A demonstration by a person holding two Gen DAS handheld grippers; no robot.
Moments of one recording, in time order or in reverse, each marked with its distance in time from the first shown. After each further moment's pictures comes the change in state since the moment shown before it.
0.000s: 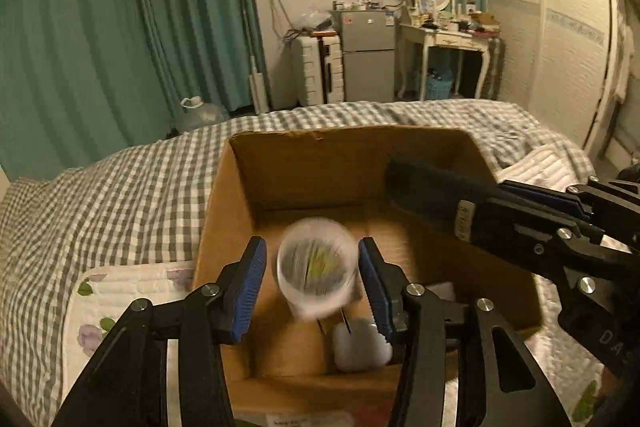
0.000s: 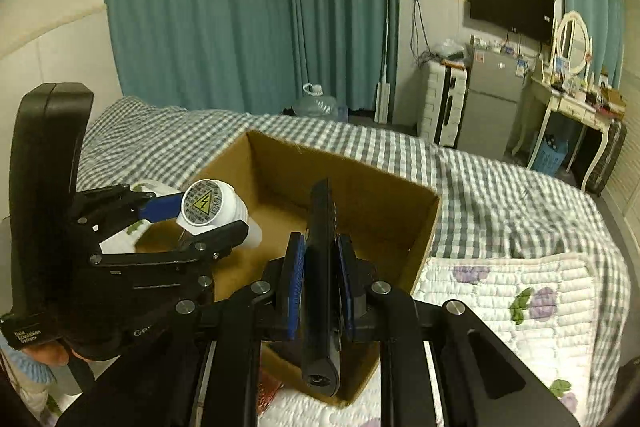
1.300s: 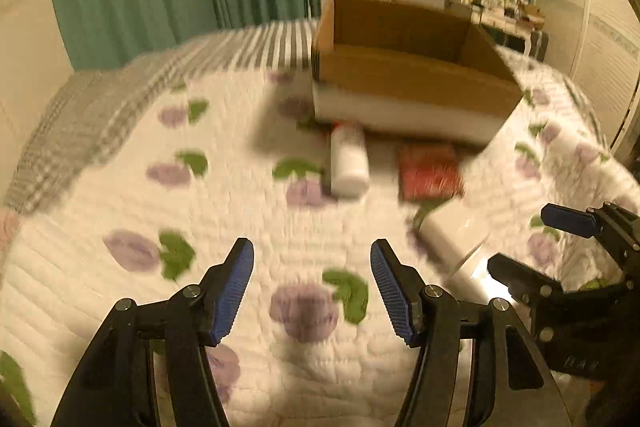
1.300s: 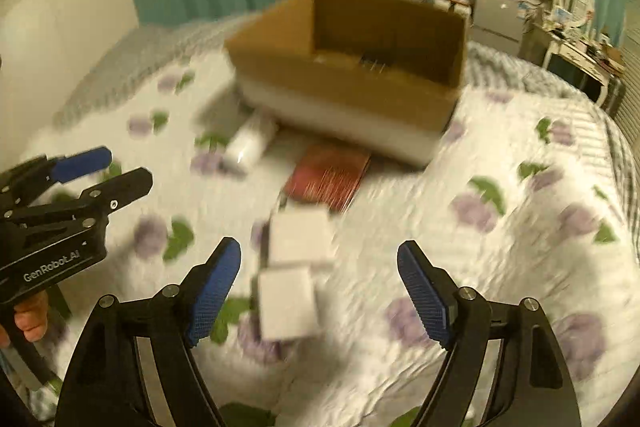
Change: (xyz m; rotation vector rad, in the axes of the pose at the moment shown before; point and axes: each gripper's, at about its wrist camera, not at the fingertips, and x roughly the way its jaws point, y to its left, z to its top) left arm -0.111 0.025 -0.189 -0.158 0.161 0.116; right arm -0.055 0.084 -0.165 -0.002 0.226 -0.008
